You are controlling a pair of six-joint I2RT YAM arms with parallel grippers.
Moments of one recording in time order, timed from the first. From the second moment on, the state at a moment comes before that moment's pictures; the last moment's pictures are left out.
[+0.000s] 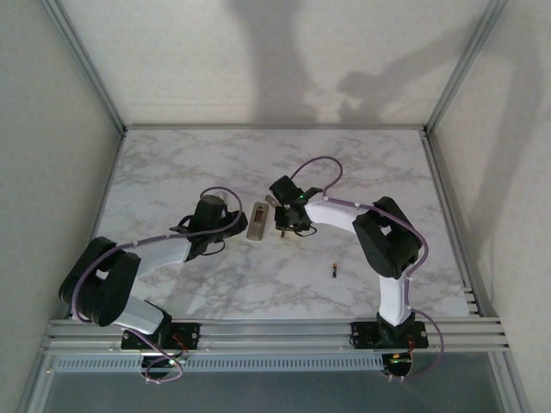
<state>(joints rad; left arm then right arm) -0.46 1.47 0.59 0.16 0.09 -0.76 0.75 1.95 1.27 -0.52 0.05 0.71</state>
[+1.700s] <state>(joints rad) -0.49 1.71 0.83 0.00 0.07 -0.63 0.77 1.92 1.27 -0.47 0.02 0.71</state>
